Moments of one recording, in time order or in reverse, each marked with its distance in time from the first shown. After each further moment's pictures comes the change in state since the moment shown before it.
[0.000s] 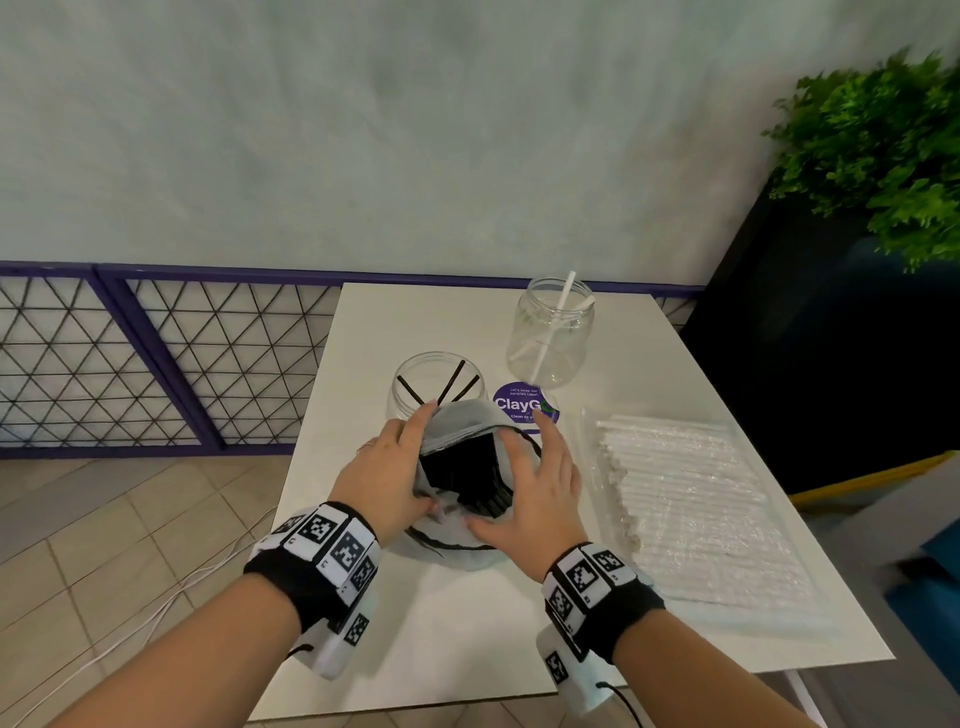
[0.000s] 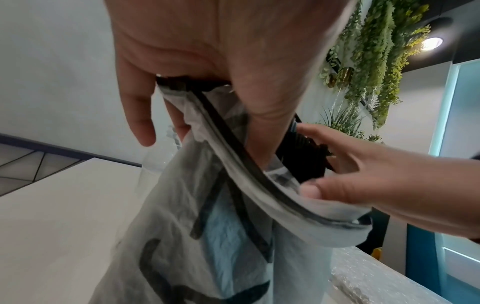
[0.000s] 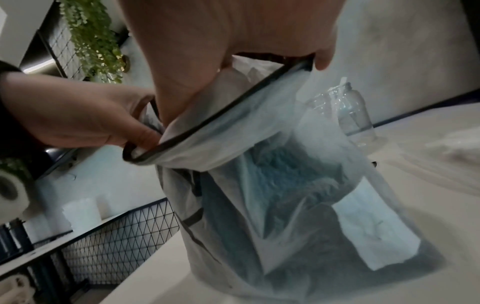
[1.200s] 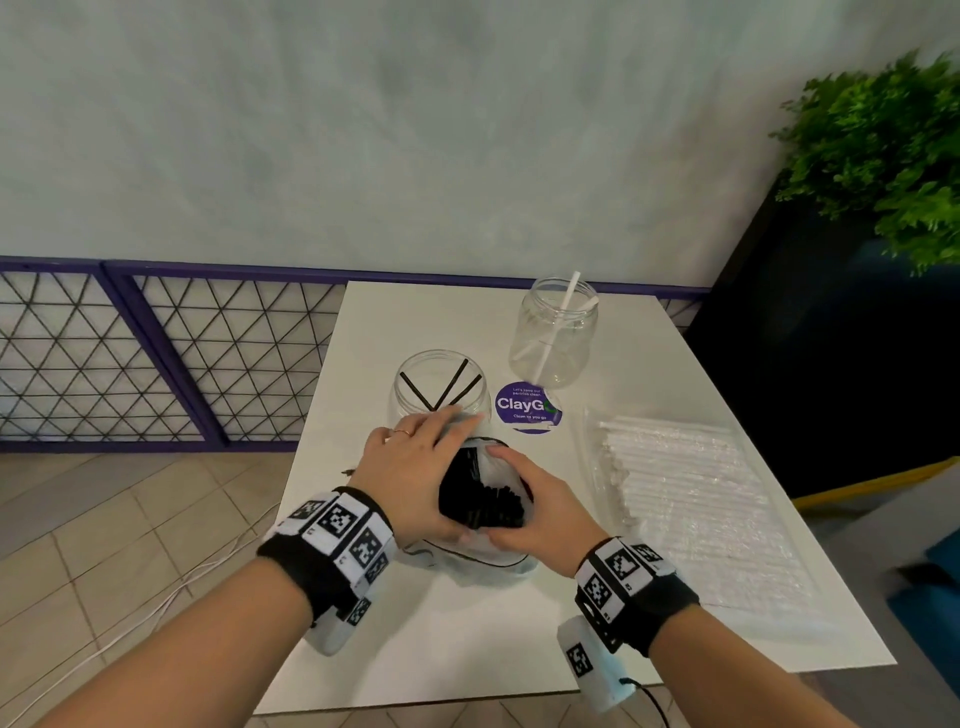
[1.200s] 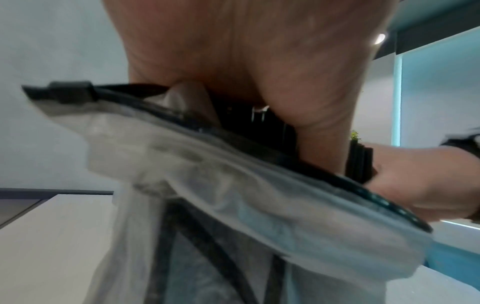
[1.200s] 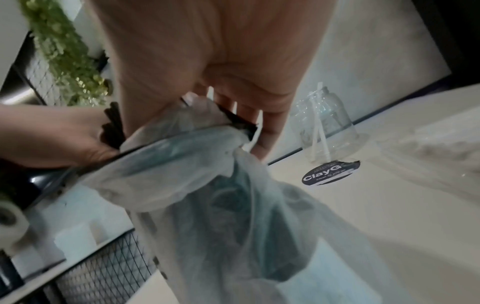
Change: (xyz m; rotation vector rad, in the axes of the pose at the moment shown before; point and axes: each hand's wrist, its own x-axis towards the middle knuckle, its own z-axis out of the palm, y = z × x) left_hand -0.002 0.021 -0.010 0.297 -0.068 0.193; right_hand 0.003 0.017 -0.016 0.656 -0.361 -0.021
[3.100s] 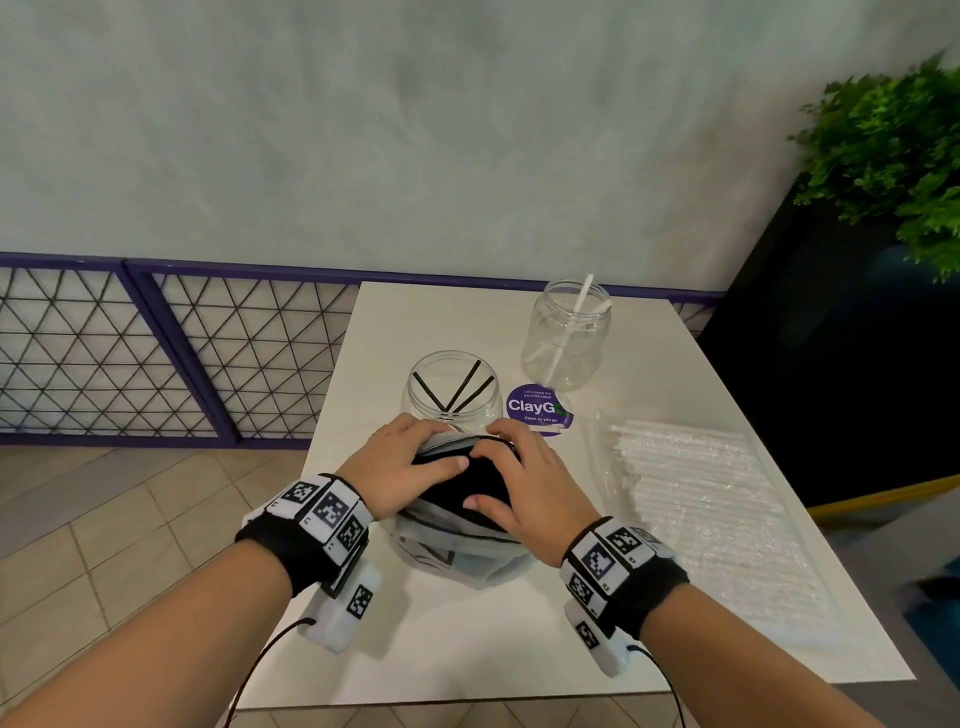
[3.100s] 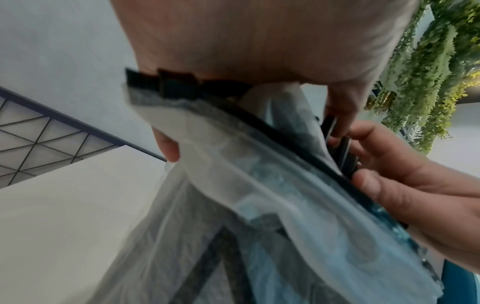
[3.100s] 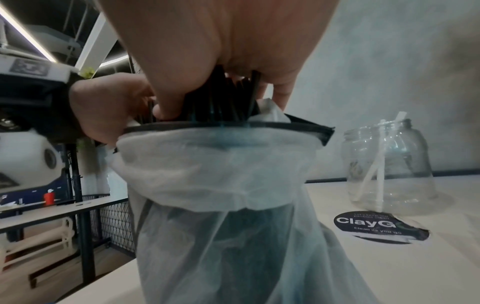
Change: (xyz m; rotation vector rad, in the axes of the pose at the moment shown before) left_hand 0.001 -0.035 0.002 -0.654 -0.040 -0.181; right_hand 0.018 -0.024 0.008 -0.615 0.130 -0.352
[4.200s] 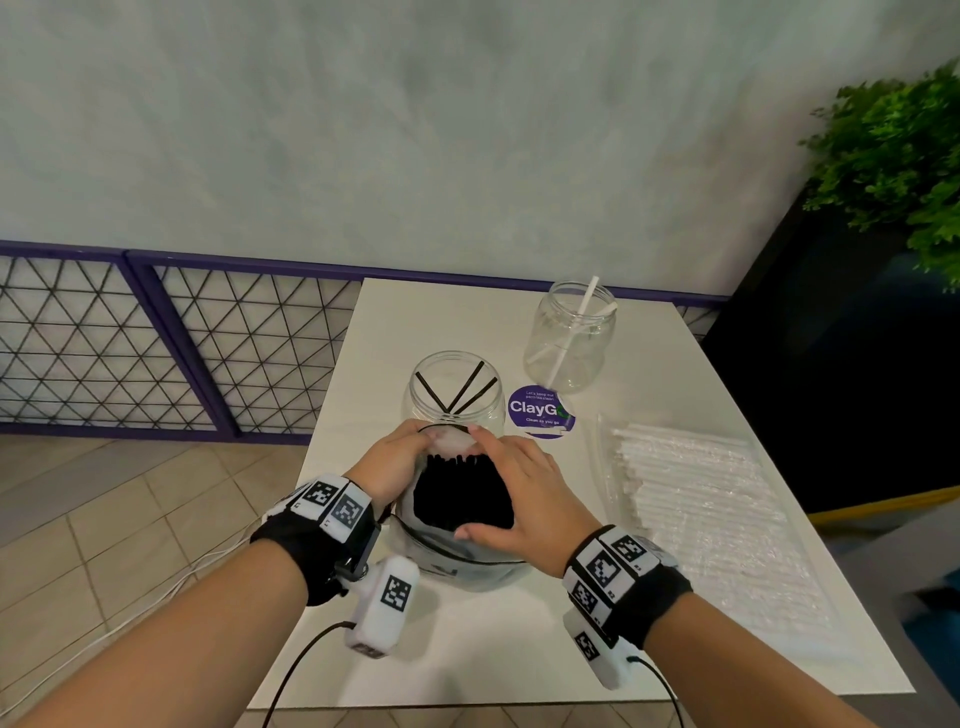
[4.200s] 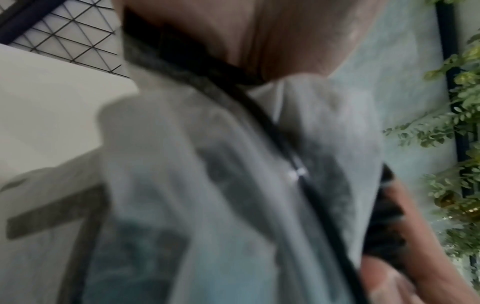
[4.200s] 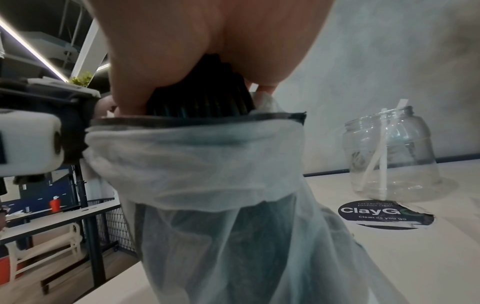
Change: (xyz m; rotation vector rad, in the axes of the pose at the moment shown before) left_hand 0.020 -0.011 0.019 -0.841 0.120 -0.299; right_hand 0.001 -0.001 -0.002 0.106 -0.131 0.014
